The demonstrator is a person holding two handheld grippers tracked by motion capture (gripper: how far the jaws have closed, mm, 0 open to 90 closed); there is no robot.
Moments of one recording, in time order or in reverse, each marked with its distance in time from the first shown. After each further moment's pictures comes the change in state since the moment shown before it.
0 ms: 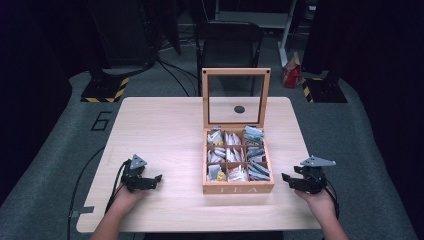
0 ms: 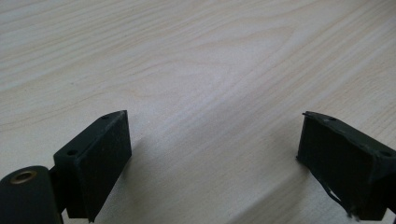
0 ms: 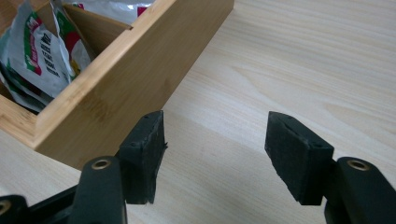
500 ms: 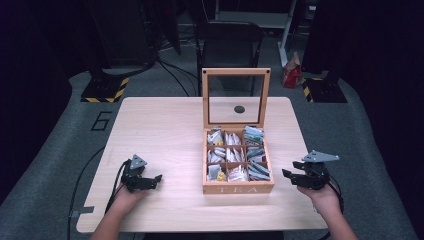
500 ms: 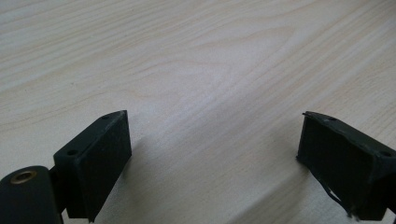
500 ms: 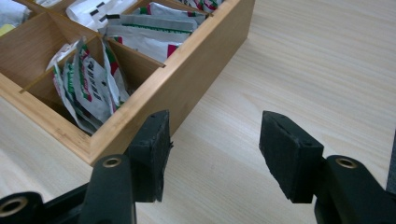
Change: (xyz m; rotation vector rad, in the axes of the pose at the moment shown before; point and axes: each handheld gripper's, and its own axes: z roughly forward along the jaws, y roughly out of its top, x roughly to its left) left arm 0.000 0.000 0.000 -0.001 0.001 0.000; right arm 0.005 0.023 -0.019 -0.017 0.047 -0.071
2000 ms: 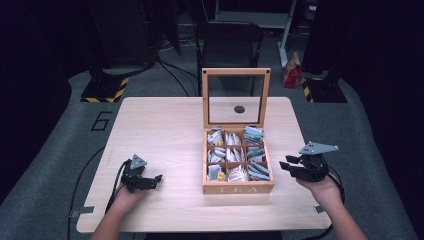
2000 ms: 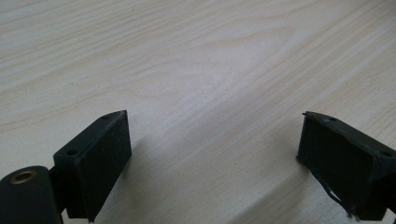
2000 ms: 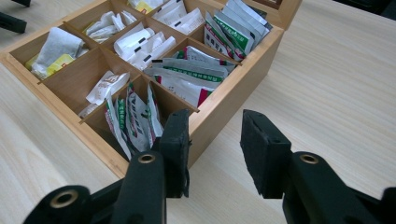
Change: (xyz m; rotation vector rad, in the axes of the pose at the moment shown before) left arm 0.000 0.000 0.000 0.002 0.000 0.000; right arm 0.012 0.036 -0.015 -0.018 0.068 -0.082
